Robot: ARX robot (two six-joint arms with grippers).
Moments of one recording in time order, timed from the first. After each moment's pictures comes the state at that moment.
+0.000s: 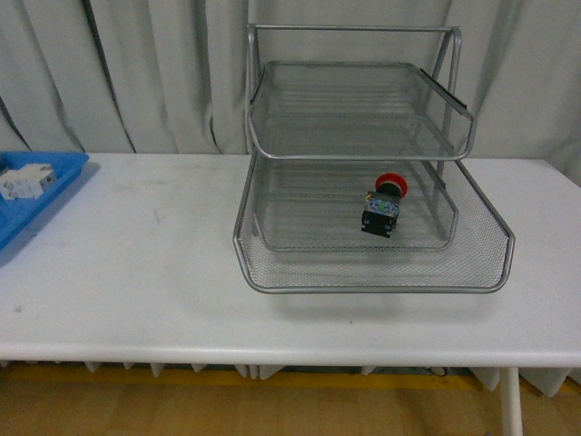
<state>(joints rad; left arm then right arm) 0.00 0.30 0.01 0.30 0.00 0.00 0.00 0.00 0.01 0.00 0.00 0.00</state>
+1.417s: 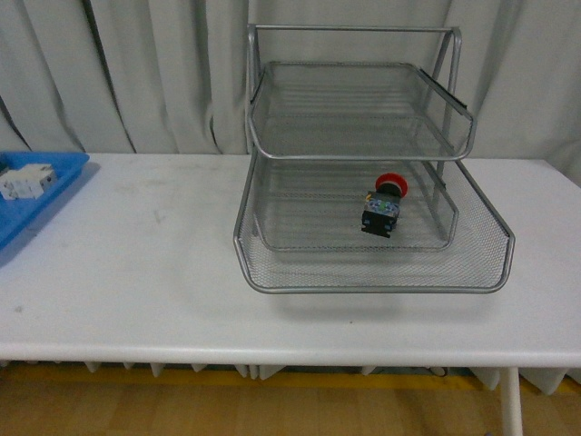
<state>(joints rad) 0.00 0.01 0.01 0.00 0.00 0.00 0.00 0.00 0.01 0.00 0.00 0.00</state>
